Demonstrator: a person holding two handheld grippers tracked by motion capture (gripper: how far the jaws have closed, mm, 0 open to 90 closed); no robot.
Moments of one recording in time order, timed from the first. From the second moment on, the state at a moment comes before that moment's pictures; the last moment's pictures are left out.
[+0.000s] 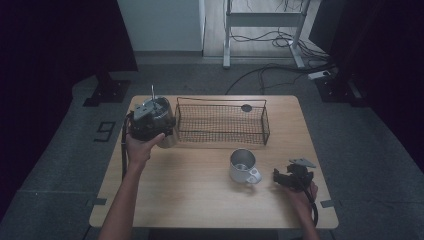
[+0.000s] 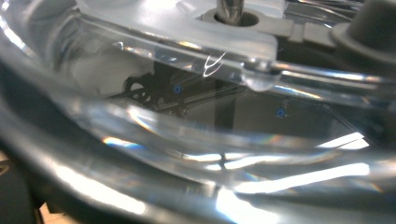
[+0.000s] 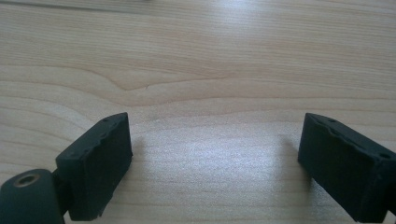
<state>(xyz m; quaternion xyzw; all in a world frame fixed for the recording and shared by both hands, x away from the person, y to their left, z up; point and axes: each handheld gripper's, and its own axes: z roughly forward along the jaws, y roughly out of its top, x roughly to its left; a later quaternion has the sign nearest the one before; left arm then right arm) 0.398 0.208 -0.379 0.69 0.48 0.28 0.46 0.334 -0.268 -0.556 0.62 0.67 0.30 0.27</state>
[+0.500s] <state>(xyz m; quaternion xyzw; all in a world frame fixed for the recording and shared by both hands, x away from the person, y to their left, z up) 0.407 0.200 -0.374 0.69 0.48 0.28 0.46 0.334 -0.269 -0.556 0.62 0.67 0.30 0.27</state>
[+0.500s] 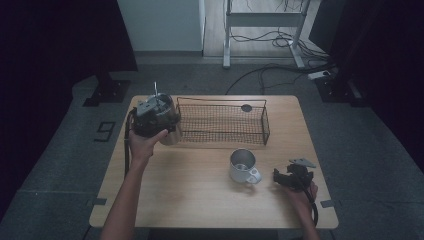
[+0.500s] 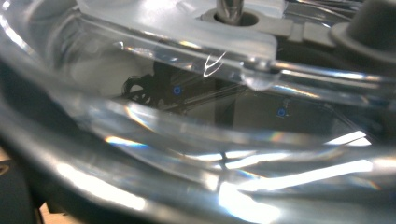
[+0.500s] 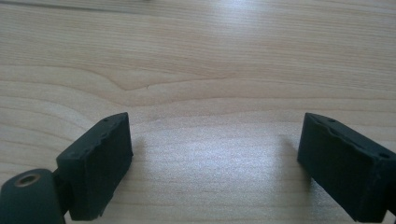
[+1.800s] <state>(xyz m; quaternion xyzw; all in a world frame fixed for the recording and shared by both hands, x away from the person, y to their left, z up) 0.445 0.170 -0.375 0.71 0.47 0.28 0.44 0.334 -0.268 -0.556 0.62 0.67 0.30 0.27</state>
